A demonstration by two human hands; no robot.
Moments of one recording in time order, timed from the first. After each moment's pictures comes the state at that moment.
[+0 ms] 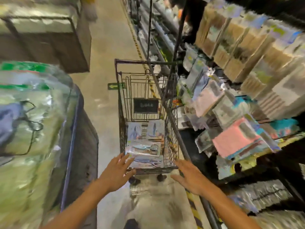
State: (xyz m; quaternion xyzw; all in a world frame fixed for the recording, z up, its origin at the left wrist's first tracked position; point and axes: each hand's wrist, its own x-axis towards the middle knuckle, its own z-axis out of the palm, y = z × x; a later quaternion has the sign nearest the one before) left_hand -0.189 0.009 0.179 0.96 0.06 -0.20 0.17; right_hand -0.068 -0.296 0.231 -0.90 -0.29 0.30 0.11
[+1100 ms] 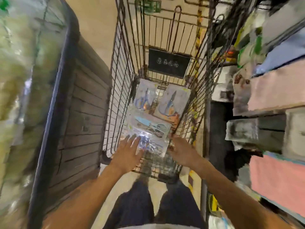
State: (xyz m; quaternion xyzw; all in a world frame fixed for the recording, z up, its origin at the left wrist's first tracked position) left_hand 0.019 -0.035 0.041 0.84 0.32 -0.34 0.27; right_hand 0.204 -0.202 0.011 -0.79 -0.37 0.48 0.09
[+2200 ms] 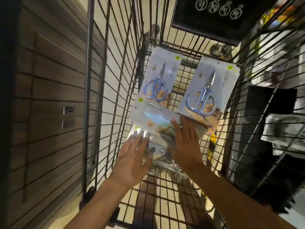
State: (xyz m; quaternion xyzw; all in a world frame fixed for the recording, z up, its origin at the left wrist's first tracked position) left_hand 0.009 0.035 -0.148 0.80 0.34 -0.35 0.34; right_hand 0.158 -0.107 -0.219 -0.87 -0.40 0.29 0.08
